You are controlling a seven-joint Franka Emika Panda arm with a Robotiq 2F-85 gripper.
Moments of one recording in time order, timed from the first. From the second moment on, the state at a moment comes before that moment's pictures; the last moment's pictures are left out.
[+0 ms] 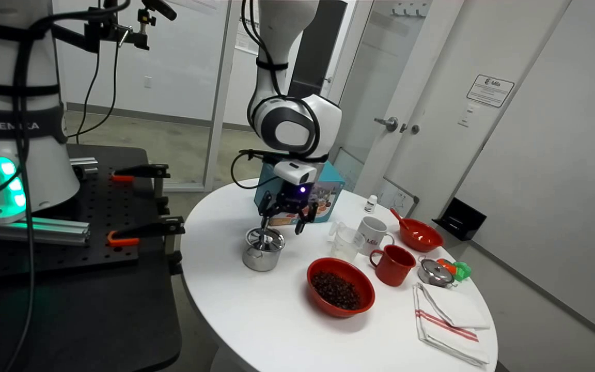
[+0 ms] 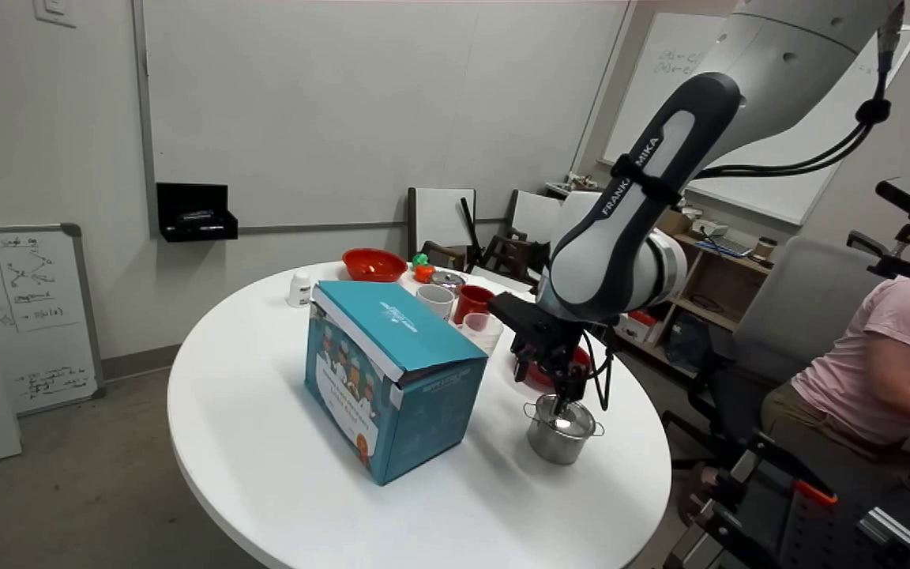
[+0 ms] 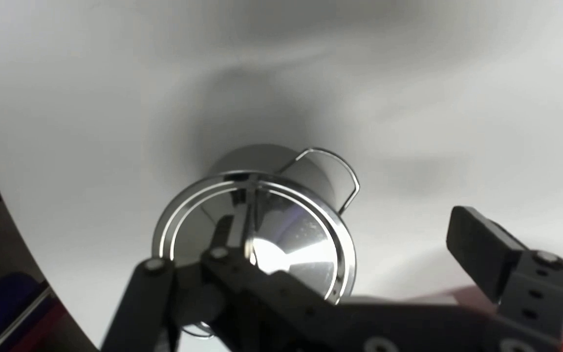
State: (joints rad) arm 0.07 0.68 -0.11 -2.29 0.15 2.91 1.63
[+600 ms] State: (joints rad) arm 0.05 0.67 -0.10 -2.33 0.19 2.92 1.59
